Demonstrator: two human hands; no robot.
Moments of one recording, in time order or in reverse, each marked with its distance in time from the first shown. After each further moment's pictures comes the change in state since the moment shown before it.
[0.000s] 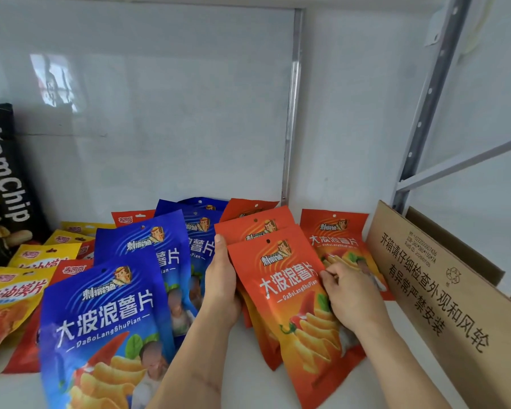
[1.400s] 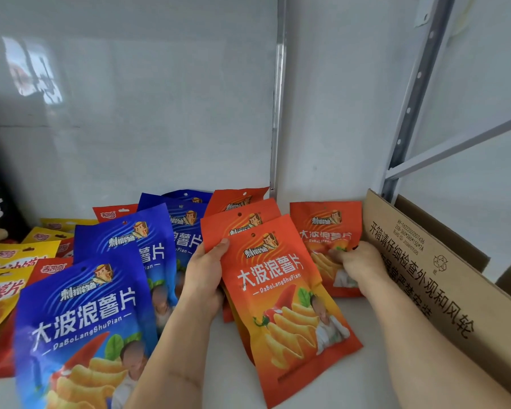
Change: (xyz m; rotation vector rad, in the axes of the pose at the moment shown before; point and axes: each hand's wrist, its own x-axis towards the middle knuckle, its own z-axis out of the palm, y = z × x) left_hand 0.012 0.000 -0.009 0.013 -0.080 0.024; right_hand 0.070 0.054 0.007 0.450 0.012 0.455
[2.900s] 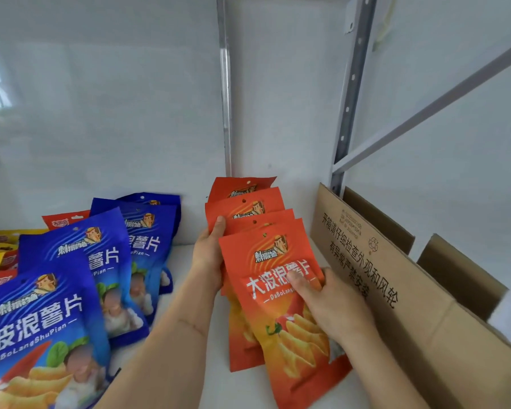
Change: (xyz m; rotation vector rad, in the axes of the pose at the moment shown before) left_hand 0.021 -0.032 0.068 0.103 -0.106 -0.062; right_hand -0.129 0.015 -0.056 -0.366 -0.085 -0.100
